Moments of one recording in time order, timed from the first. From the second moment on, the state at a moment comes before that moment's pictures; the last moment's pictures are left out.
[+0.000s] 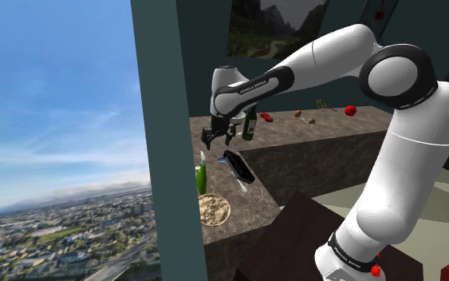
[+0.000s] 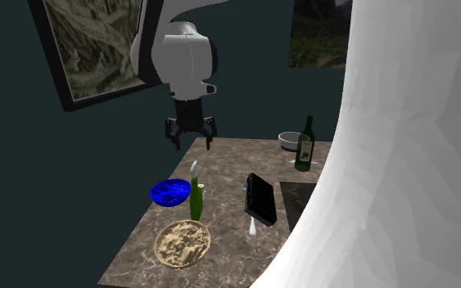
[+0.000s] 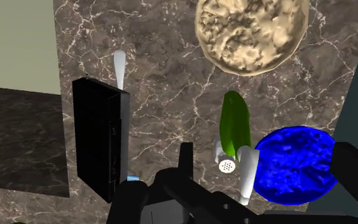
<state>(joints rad) -0.09 0.17 0.12 -2.03 -0.06 2.21 0.42</state>
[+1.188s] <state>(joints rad) -0.08 0.63 0.09 -1.71 -0.05 2.32 0.52</state>
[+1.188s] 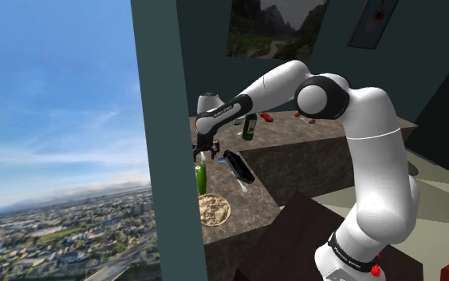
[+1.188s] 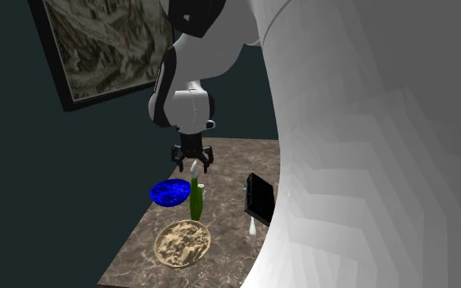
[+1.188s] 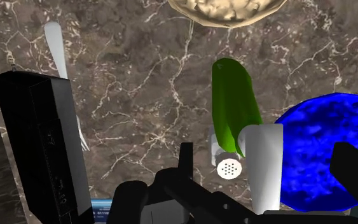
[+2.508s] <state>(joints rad) -0.08 0.61 0.09 -1.71 -0.05 2.30 0.52</state>
